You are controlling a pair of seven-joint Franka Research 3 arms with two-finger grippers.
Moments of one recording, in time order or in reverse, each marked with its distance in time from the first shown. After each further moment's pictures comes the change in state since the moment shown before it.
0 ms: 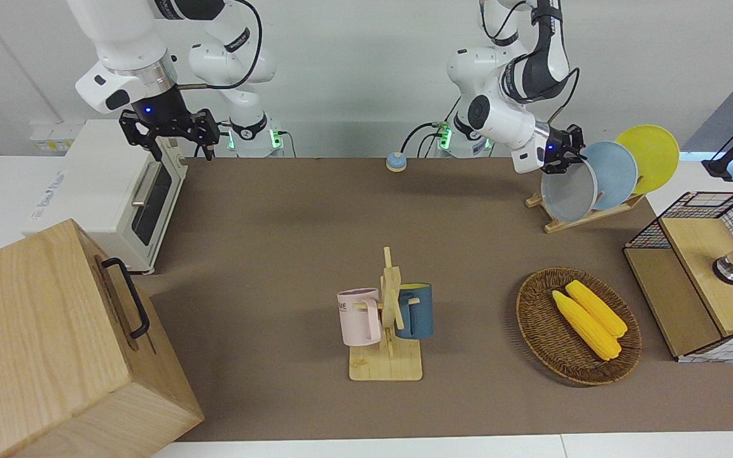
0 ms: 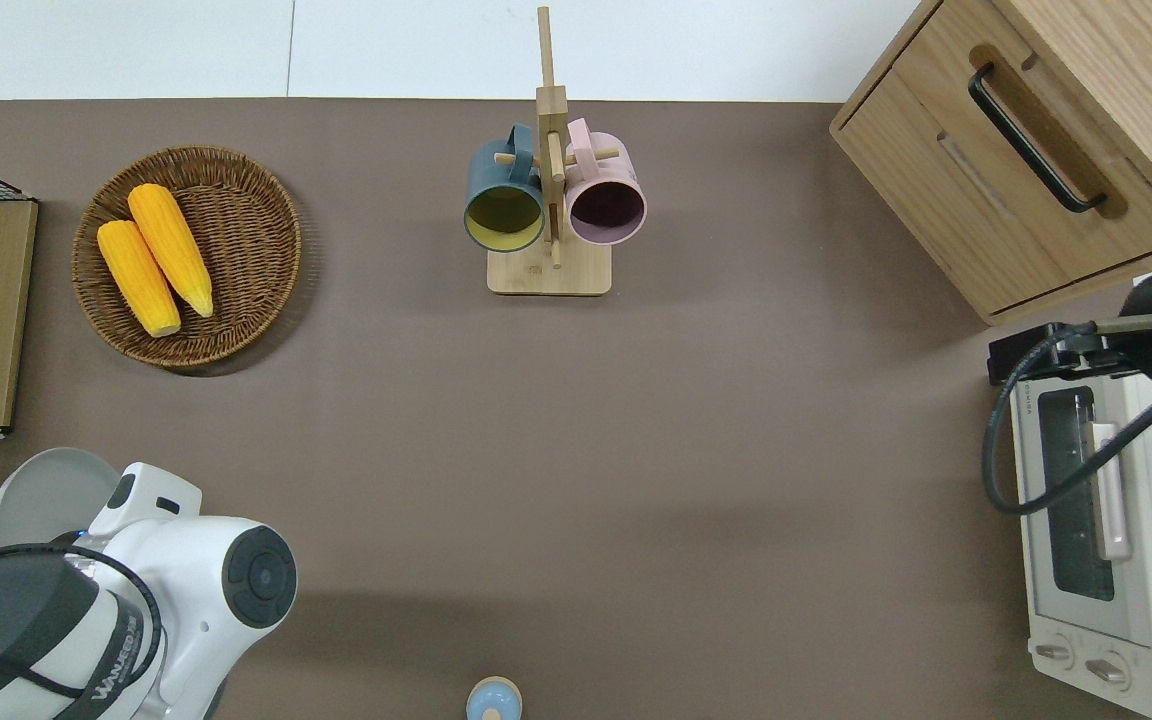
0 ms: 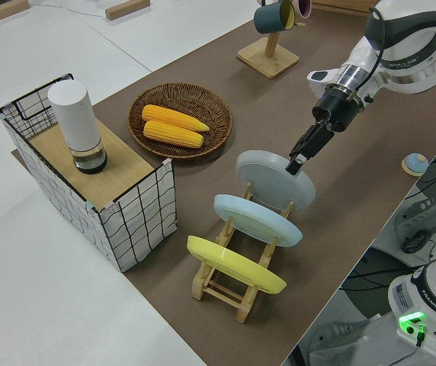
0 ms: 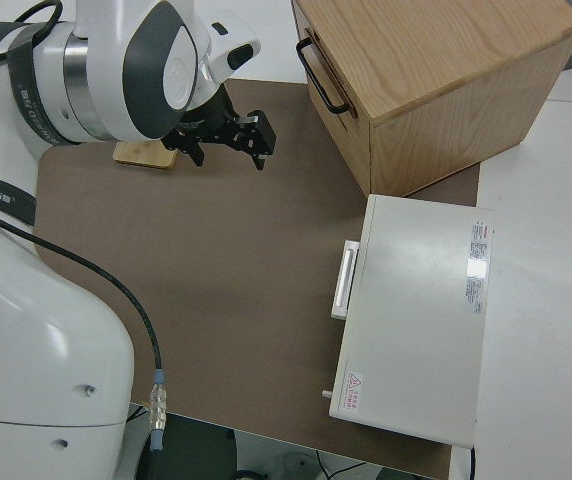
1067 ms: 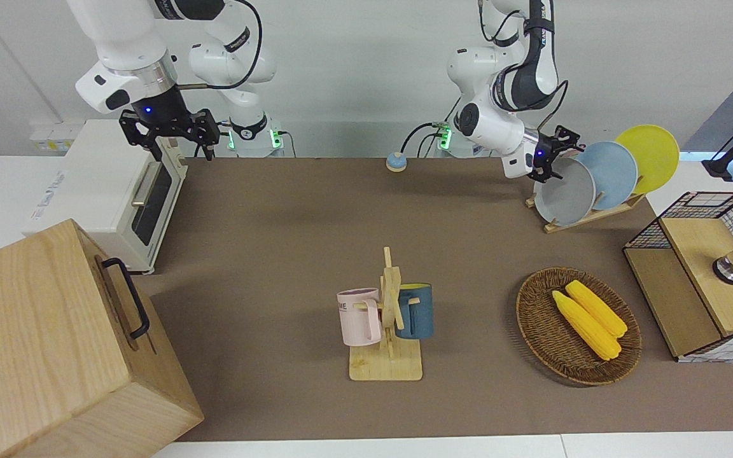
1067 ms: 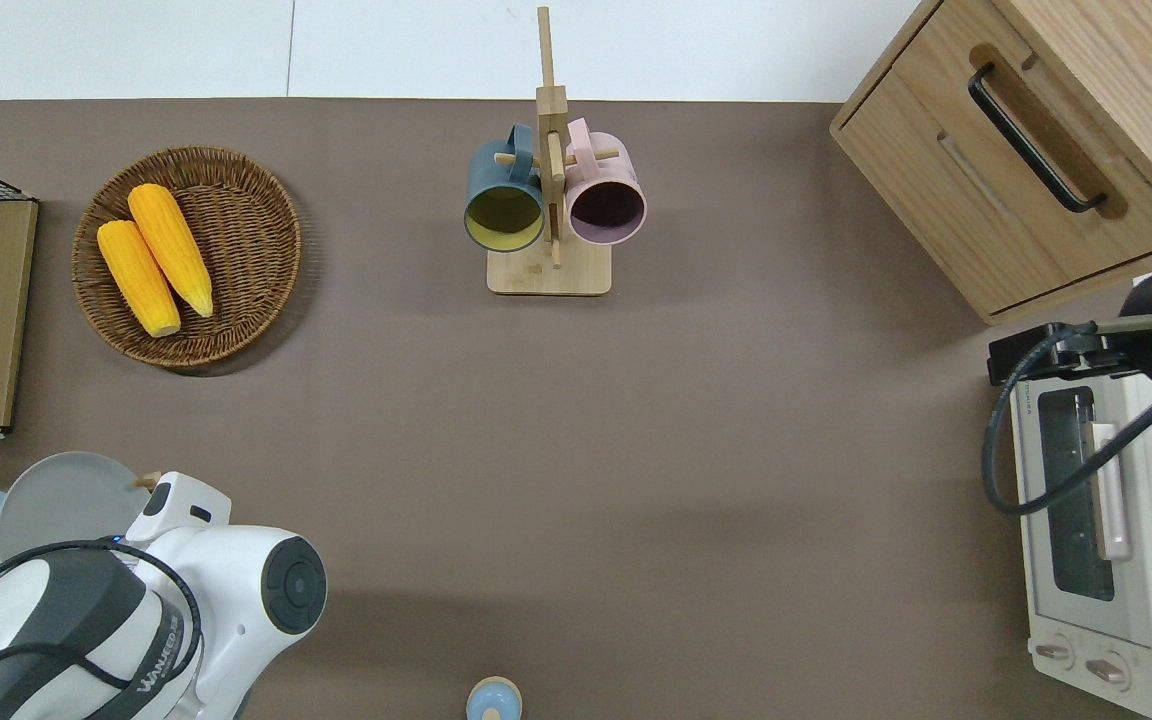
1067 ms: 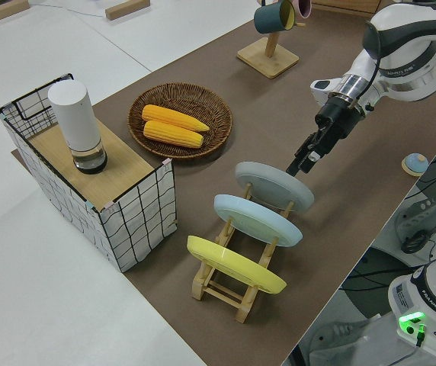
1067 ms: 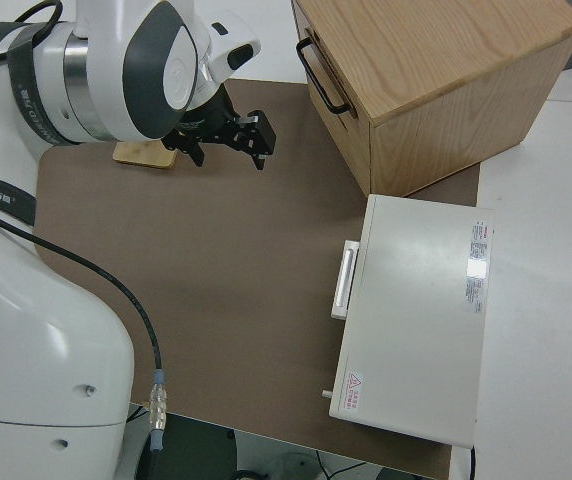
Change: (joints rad) left arm -0.029 0.025 -0.011 -0.028 0.004 0.005 -0.042; right arm 0.000 0.000 0.000 0.000 0.000 0.000 0.000
